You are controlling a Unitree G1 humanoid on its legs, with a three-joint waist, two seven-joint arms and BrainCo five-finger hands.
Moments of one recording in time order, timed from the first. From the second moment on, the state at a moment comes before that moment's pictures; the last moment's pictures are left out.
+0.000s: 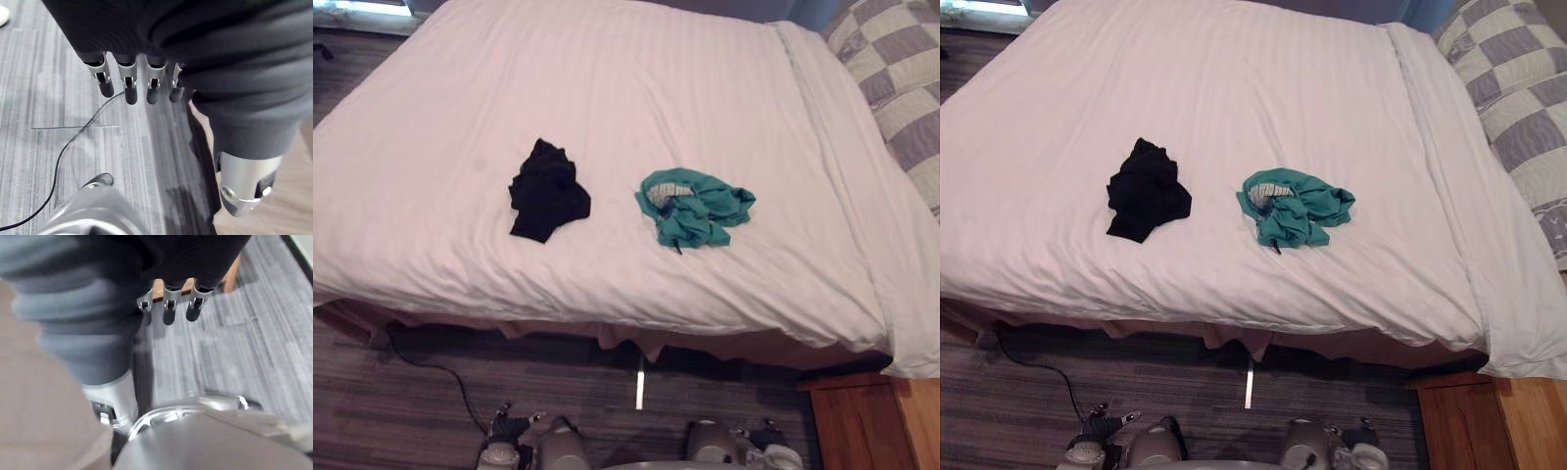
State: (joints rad) left arm 0.04 0.20 0.05 1.01 0.22 0.02 0.19; right arm 0.05 -0.04 -0.27 1.02 -0.09 0.02 -0.15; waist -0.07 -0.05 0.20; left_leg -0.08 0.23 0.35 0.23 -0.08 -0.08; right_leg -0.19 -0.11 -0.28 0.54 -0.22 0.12
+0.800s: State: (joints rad) left arm -0.04 0.12 -0.04 0.96 0.21 0.01 0.17; right arm 0.05 -0.03 -0.31 0.98 -0.12 0.05 -0.15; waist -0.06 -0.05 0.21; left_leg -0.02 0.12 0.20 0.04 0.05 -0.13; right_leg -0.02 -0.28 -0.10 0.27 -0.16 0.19
